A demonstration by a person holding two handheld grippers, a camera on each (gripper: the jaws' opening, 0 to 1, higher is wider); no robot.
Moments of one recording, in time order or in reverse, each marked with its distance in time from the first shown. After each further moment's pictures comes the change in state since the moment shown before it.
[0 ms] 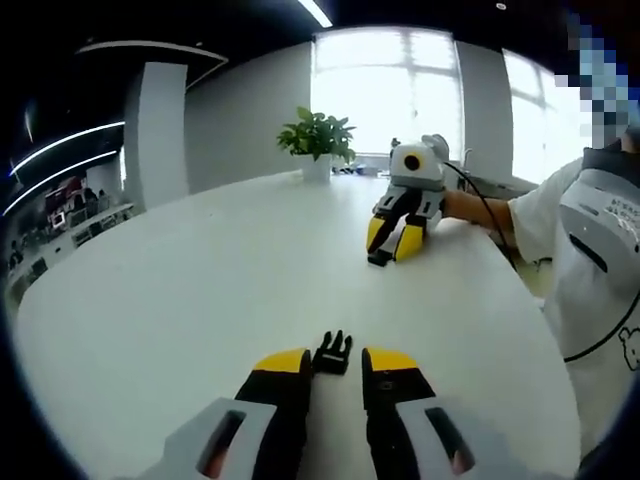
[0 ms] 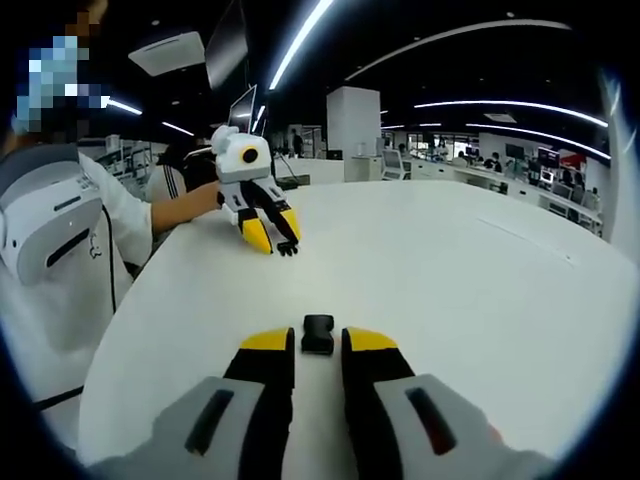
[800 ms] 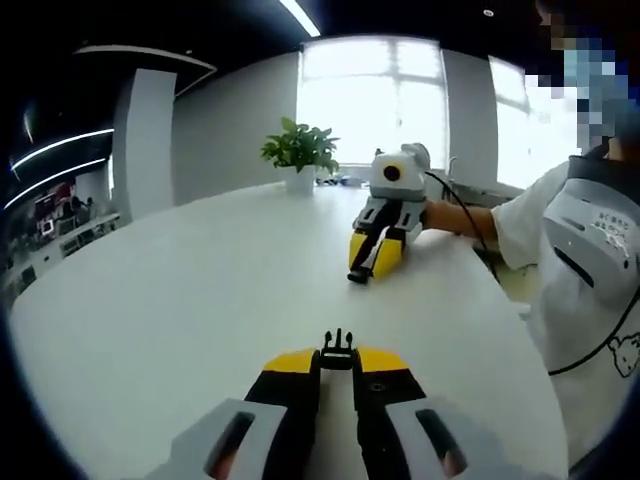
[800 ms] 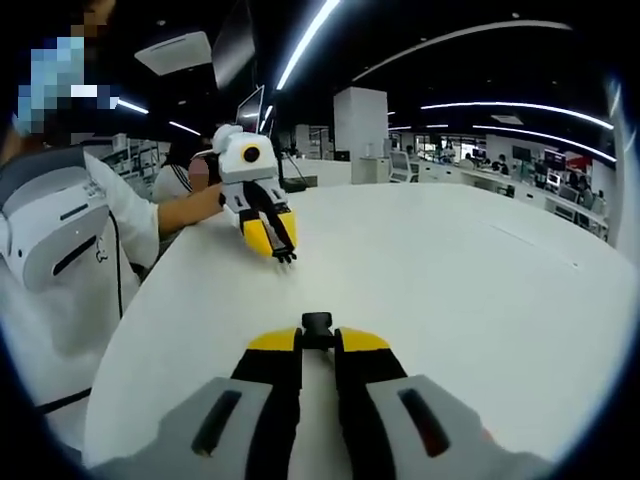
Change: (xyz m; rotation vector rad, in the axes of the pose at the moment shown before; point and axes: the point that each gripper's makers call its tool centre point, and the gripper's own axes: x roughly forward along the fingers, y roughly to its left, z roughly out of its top) left arm 0.007 -0.024 0.015 0.022 -0.044 -0.070; right arm 0.003 0.009 0.008 -0.009 -0.013 0.042
